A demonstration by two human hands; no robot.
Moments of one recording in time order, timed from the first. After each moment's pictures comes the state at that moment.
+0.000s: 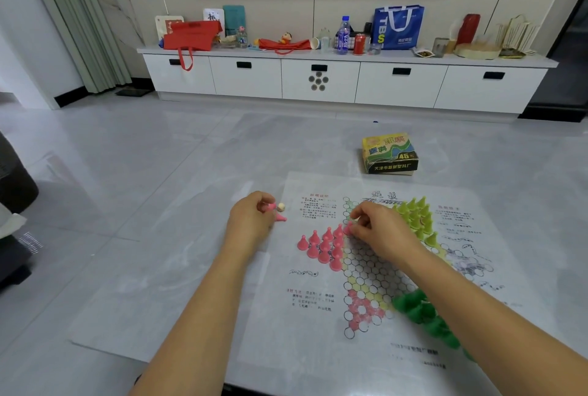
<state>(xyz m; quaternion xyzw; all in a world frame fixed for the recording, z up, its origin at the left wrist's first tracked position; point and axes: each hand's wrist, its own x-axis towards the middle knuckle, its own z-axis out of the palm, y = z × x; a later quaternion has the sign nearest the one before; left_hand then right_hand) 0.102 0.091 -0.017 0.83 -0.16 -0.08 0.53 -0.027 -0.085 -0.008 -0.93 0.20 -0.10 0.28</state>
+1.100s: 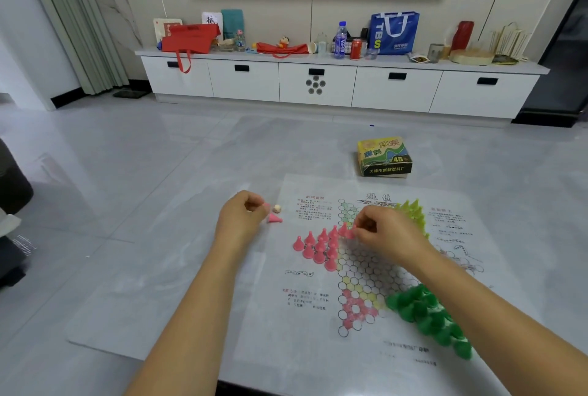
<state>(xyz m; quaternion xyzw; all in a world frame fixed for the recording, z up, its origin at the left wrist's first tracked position) 0.100 0.100 -0.010 0.82 -0.14 -0.07 0.55 -0.047 -0.086 0.008 -0.94 0.19 -0.08 0.25</state>
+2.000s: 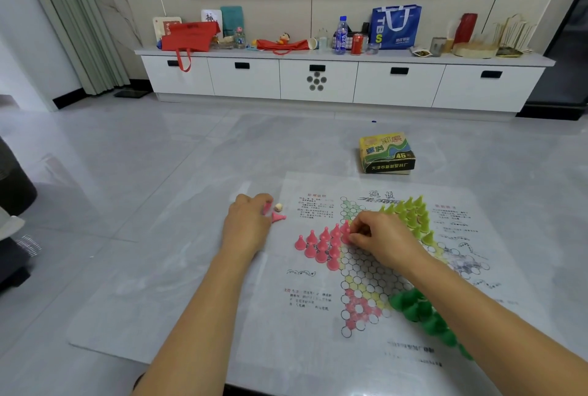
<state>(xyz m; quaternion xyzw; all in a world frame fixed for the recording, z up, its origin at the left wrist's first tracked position) 0.106 0.092 -0.024 0.92 -0.23 -0.02 0.32 -0.040 -0.082 -0.005 -0.95 0.18 -0.08 0.24</state>
